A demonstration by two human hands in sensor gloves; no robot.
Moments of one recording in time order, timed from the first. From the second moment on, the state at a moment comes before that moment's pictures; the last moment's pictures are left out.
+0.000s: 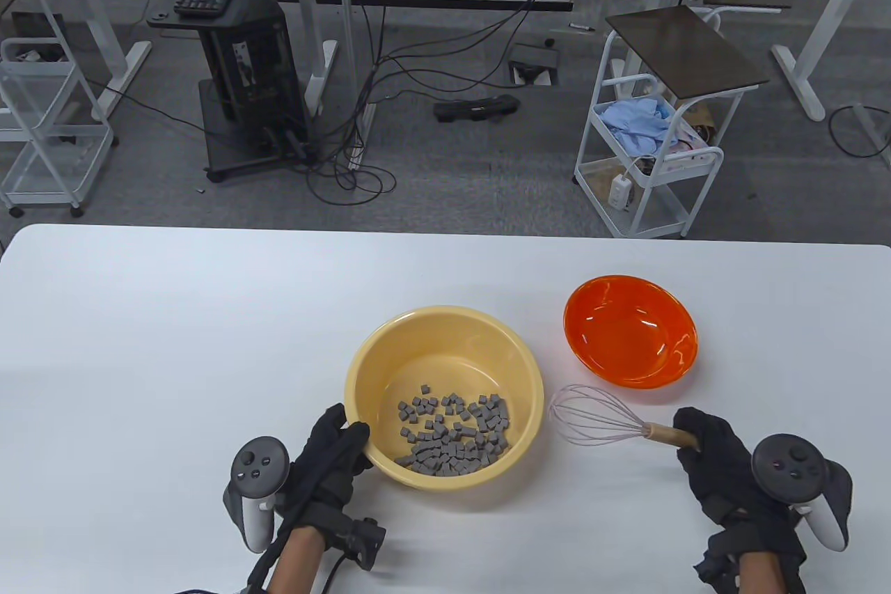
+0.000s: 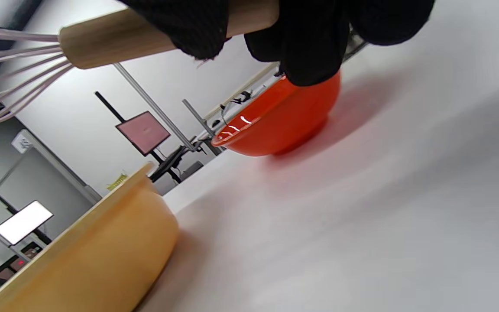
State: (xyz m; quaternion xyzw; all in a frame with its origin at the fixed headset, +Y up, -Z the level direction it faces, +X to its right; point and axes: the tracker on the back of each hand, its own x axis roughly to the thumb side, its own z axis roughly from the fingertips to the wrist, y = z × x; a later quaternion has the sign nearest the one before) left_hand -0.204 -0.791 -0.283 -0.02 0.05 0.61 0.79; right_hand 0.333 -0.712 -0.273 0.05 0.01 0.93 0.35
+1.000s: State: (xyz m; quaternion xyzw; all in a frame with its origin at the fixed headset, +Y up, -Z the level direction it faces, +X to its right) left_hand -0.197 -0.786 -0.282 0.01 0.05 0.60 0.80; right_hand 0.132 -0.660 -0.309 0.20 0.02 0.91 0.35
